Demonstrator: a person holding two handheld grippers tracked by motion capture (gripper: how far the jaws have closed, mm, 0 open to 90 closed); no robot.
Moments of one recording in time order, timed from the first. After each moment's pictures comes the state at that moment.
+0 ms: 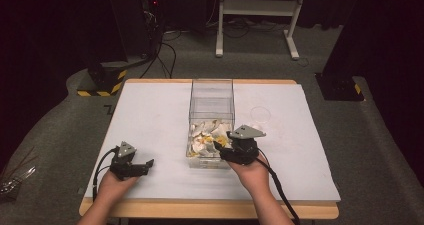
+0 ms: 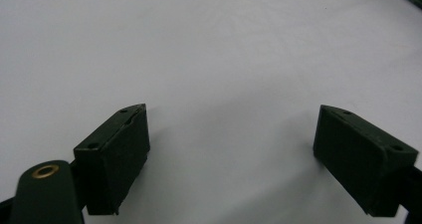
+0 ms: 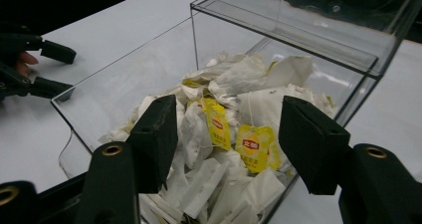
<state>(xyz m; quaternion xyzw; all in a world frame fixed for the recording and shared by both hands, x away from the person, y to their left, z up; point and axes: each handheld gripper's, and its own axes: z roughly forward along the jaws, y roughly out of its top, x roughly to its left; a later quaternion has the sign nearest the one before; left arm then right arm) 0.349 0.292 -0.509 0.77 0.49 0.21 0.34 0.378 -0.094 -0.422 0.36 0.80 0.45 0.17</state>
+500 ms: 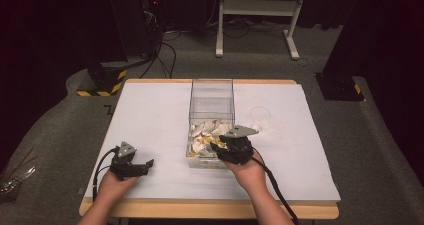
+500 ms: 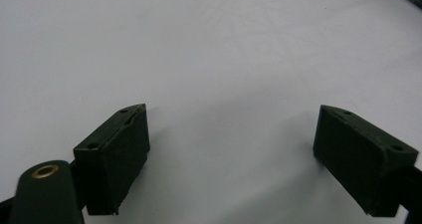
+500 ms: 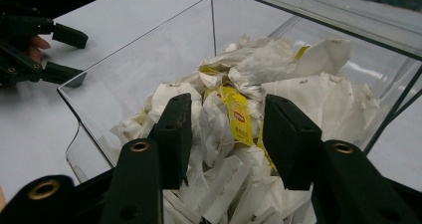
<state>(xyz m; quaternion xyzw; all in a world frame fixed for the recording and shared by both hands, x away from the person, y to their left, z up) 0.349 0.292 -0.509 0.78 0.49 0.21 0.34 0.385 -0.083 -0.429 0.35 0.82 0.44 0.14</state>
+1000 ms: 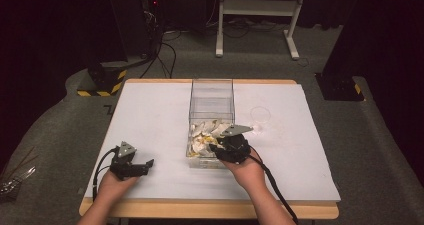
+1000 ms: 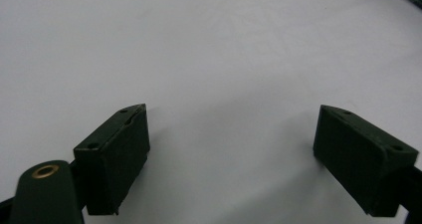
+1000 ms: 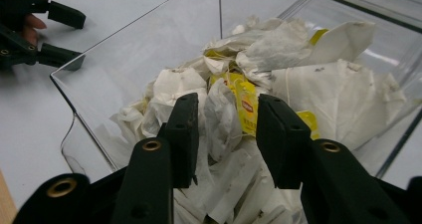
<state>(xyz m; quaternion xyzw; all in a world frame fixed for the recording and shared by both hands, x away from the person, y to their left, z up) 0.349 0.292 -0.509 0.78 0.49 0.21 0.34 0.390 -0.075 -0.431 0.35 0.84 0.40 0.12</state>
